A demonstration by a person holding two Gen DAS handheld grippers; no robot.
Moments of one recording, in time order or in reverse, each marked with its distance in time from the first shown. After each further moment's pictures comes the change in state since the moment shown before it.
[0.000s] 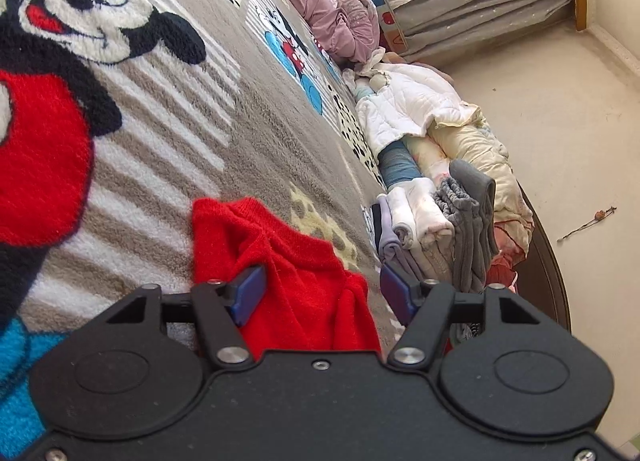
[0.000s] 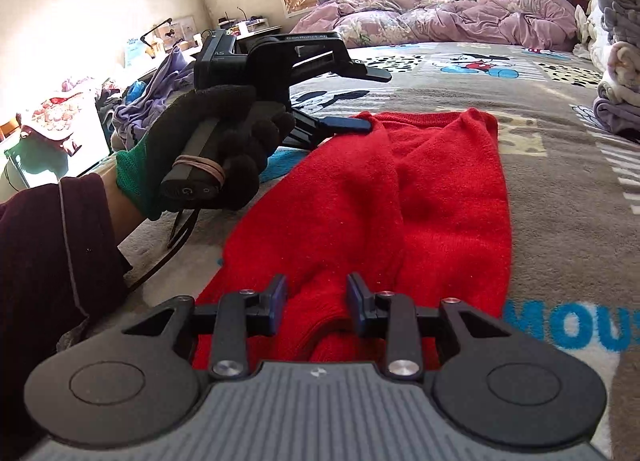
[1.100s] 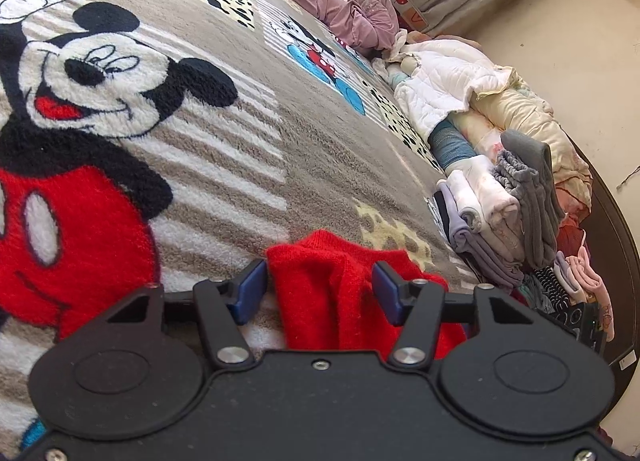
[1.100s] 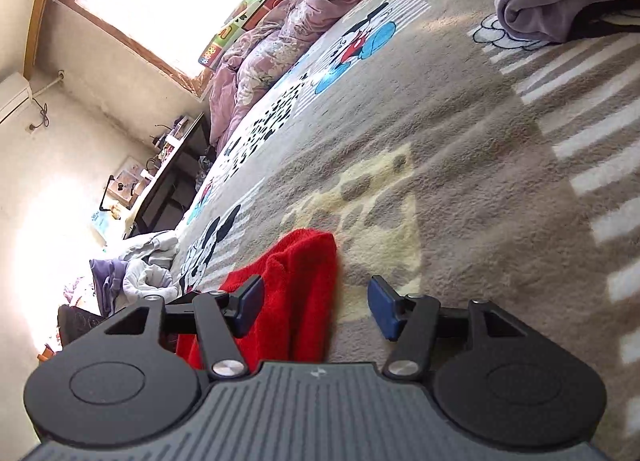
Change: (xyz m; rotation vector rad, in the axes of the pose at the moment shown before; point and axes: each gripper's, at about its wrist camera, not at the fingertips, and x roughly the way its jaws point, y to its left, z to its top) left arm 0.014 0.007 0.017 0.225 0.049 0.219; right arm 0.135 -0.257 0.098 0.609 -0.059 0.196
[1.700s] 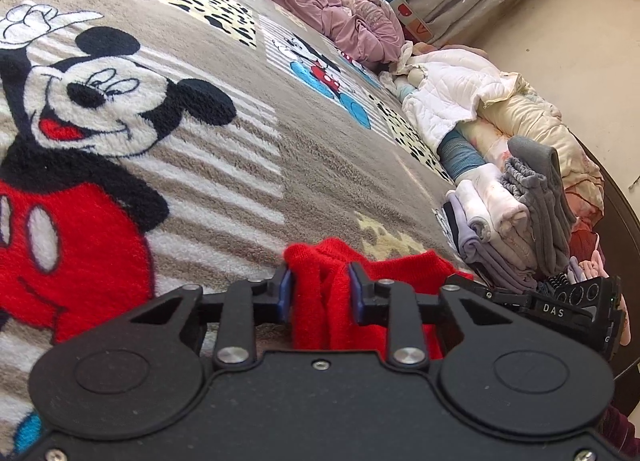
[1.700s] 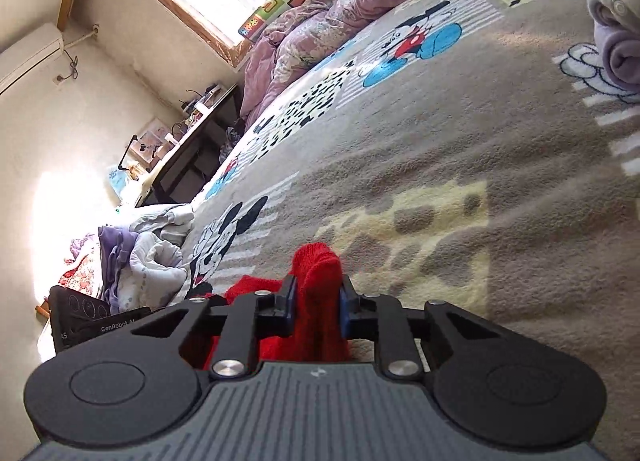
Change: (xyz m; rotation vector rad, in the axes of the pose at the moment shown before) left arm -0.011 -0.021 -0.003 0.043 -0.090 0.032; right arm 0.012 0.036 0.020 -0.170 0.010 0.050
